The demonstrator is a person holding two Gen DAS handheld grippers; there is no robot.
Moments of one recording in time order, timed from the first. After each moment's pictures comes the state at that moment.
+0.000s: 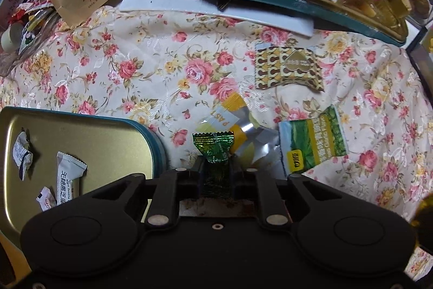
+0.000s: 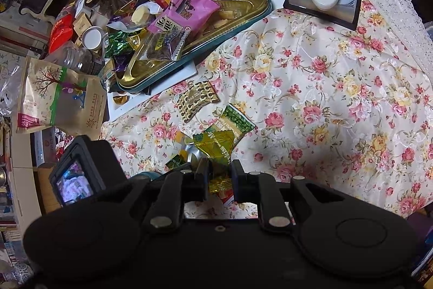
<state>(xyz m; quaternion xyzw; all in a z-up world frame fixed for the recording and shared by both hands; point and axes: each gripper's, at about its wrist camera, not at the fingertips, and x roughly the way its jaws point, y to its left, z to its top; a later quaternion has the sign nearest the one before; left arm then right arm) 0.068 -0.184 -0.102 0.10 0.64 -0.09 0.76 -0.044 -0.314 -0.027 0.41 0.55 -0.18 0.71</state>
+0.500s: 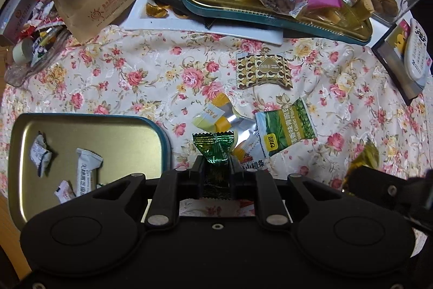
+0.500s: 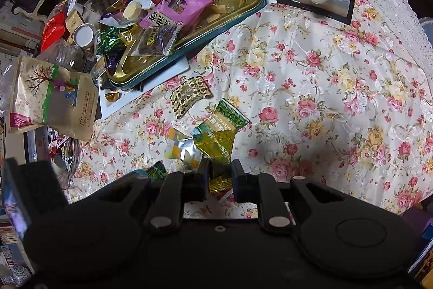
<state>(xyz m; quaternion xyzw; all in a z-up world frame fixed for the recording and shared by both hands) 0.045 -0.176 -0.050 0.11 0.63 -0.12 0.76 -0.044 -0.311 -0.032 0.40 0.56 -0.19 0.70</state>
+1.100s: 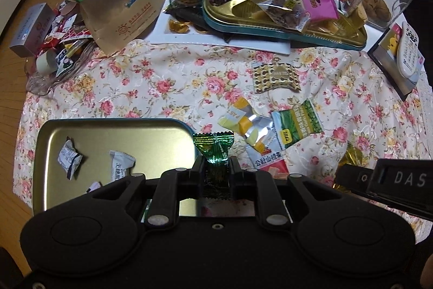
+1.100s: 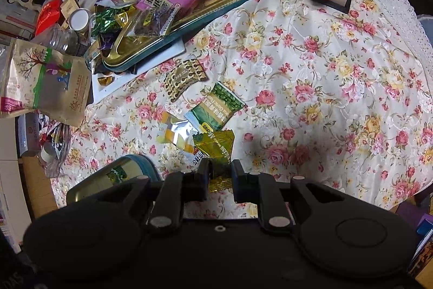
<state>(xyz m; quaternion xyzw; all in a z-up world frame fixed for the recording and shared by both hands) 0.037 -0.144 -0.018 0.12 0.61 -0.12 0.78 -0.048 -0.294 -0.041 0.38 0.58 -0.19 0.70</state>
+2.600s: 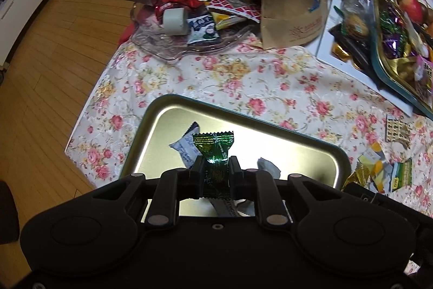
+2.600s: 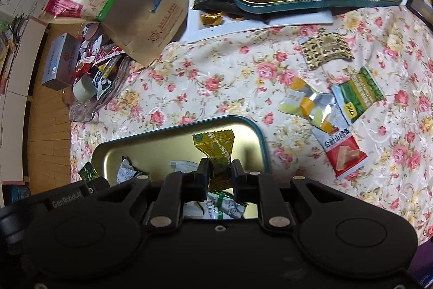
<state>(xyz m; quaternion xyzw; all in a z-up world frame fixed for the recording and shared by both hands) 0.097 0.036 -0.011 0.03 0.62 0.03 0.78 0.031 -0.130 -0.051 0.29 0.59 -0.08 0.75</state>
